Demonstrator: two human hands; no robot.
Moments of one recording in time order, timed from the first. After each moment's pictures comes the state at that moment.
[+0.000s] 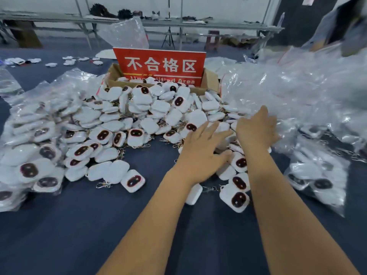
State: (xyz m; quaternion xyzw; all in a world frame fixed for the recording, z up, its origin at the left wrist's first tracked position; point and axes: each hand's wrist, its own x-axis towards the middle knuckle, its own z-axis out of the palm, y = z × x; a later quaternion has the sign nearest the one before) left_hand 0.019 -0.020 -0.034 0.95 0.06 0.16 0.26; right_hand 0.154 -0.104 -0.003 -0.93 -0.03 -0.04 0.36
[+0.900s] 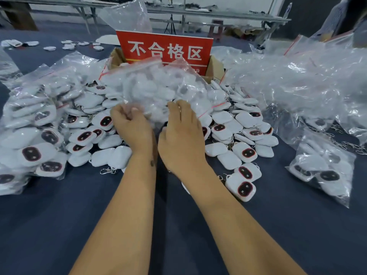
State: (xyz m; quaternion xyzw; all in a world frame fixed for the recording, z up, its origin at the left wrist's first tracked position) left_hand -0.016 0.064 -0.029 0.43 0.37 0.60 0.57; right_hand 0.002 -0.033 -0.027 -0.82 -0.43 -0.16 0.33
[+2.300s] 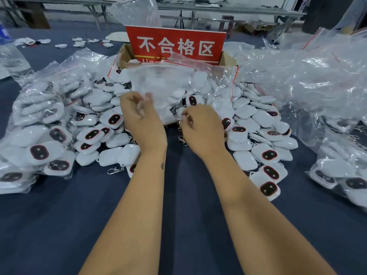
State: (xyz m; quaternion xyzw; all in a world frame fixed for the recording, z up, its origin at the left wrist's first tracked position) left_hand -0.015 0.058 -0.027 0.47 0.27 0.64 0.54; right_hand 0.064 -0.021 -0.040 -0.82 -0.46 -0.15 0.30
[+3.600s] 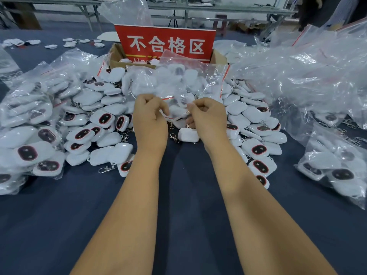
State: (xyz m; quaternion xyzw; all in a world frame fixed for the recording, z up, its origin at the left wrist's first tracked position) left_hand -0.013 0.053 -0.038 0.75 0.25 0.51 0.33; right_hand 0.071 -0.032 -0.019 -0.72 -0.22 0.09 0.65
